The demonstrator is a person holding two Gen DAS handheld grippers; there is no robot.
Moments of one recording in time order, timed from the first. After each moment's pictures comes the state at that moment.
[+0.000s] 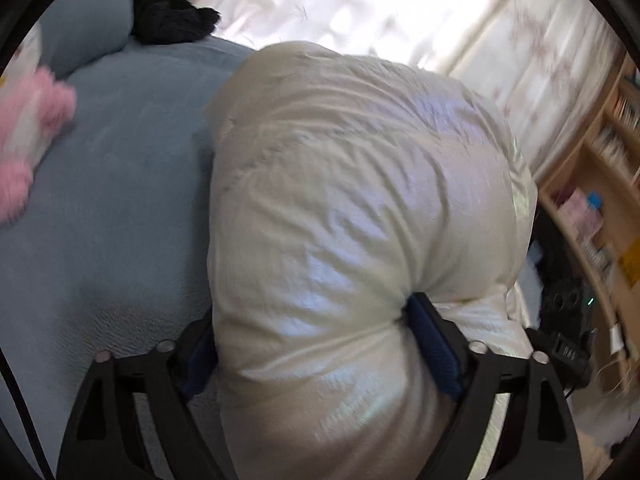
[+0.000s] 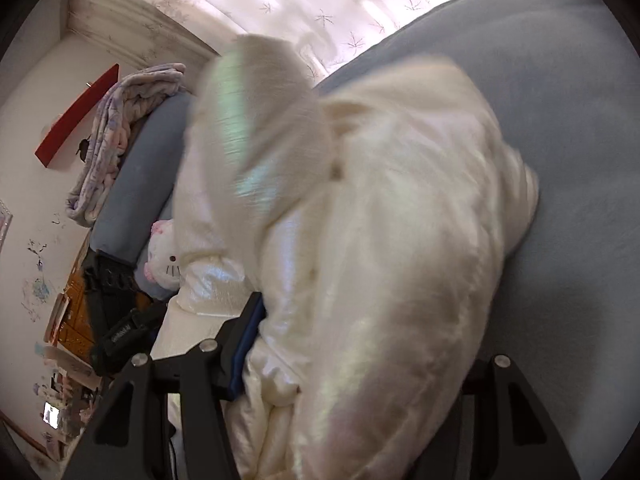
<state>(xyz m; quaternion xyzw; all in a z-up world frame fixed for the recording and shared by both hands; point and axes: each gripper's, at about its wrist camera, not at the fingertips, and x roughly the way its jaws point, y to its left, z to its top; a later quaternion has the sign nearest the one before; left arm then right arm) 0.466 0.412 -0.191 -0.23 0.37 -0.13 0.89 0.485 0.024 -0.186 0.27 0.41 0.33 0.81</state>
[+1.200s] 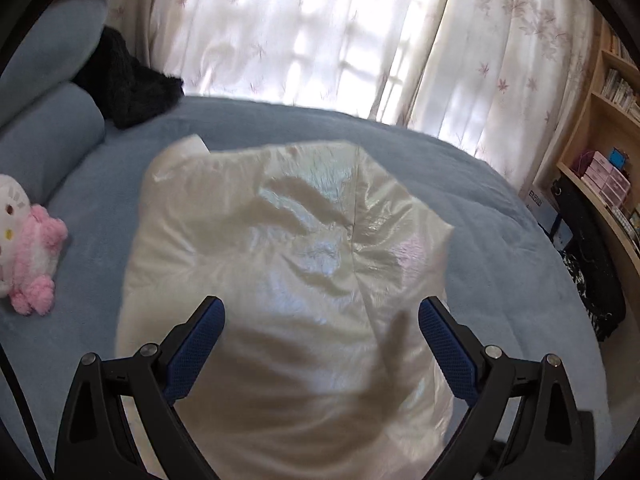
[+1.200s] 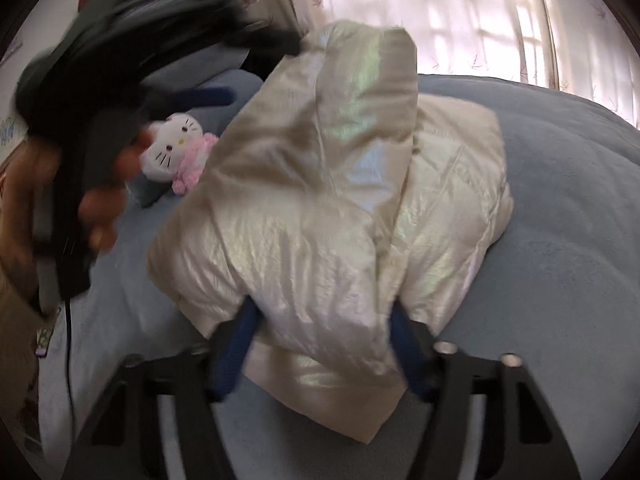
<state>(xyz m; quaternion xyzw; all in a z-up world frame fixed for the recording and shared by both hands) 0.501 0.285 -0.074 -0.10 0.39 -0.08 0.91 0.395 0.076 -0.131 0.01 0.41 0.33 0.85</state>
